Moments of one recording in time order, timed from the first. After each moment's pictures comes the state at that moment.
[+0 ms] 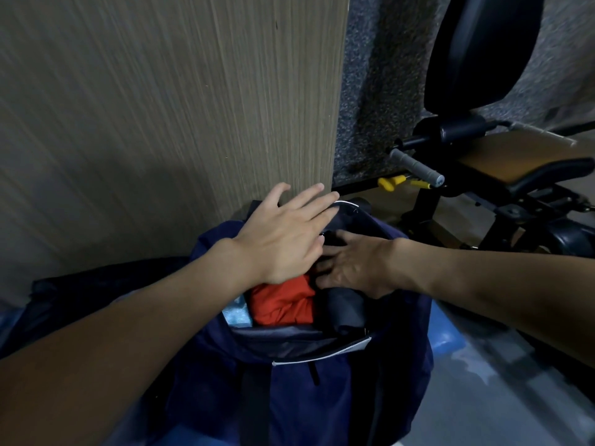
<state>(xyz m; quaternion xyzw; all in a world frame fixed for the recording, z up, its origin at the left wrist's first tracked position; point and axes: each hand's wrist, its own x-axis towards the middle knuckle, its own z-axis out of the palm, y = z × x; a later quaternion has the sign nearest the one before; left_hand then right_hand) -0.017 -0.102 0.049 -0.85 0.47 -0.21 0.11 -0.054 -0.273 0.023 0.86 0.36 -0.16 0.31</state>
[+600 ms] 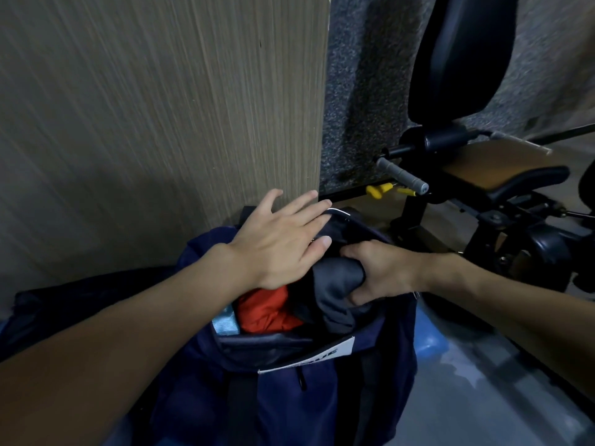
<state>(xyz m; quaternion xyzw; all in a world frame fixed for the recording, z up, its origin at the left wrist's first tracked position) -0.025 -0.116 0.058 -0.85 0.48 -0.19 0.07 -0.085 -0.319 0.026 0.97 0.11 -0.10 -0.19</state>
